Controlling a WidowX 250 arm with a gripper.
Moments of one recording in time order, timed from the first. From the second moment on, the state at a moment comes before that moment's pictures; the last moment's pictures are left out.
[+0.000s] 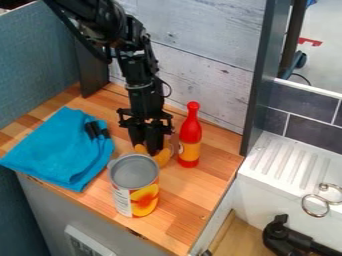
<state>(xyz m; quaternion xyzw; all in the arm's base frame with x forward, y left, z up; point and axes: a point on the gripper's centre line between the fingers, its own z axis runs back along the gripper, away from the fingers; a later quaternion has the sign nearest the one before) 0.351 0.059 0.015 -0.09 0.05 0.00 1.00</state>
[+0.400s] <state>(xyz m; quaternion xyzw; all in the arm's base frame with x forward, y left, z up) 0.351 0.060 0.021 -0.09 0.06 -0.04 0.99</state>
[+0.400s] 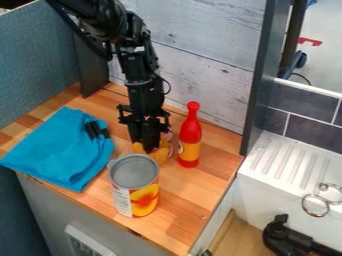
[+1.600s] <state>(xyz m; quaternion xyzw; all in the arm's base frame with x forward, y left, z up) 0.378 0.153 0.119 -0.07 -0.06 0.01 1.00</state>
